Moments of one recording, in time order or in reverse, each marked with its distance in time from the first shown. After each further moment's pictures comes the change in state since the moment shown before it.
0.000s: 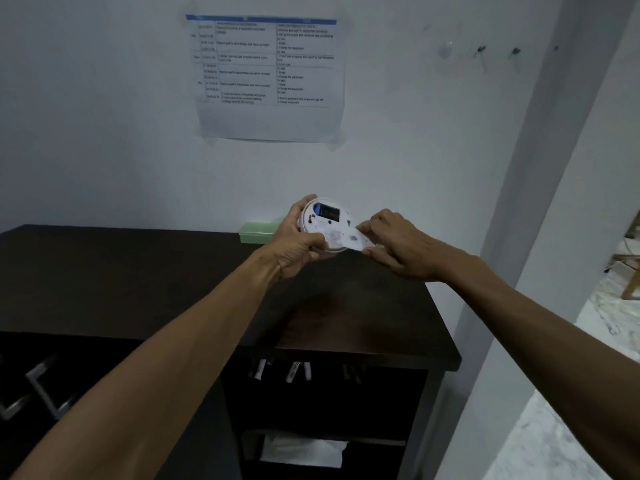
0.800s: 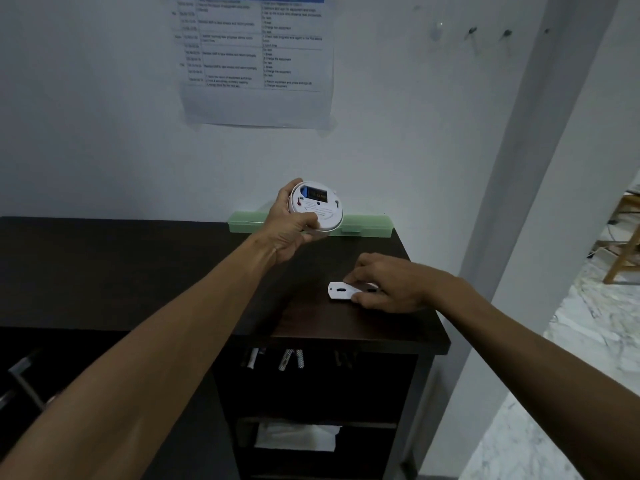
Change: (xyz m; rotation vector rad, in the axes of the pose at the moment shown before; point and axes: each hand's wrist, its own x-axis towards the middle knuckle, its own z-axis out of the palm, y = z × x) left_hand 0.008 0.002 0.007 -0.039 0.083 0.017; right_hand -0.027 -0.021 0.034 0.083 -0.349 0.008
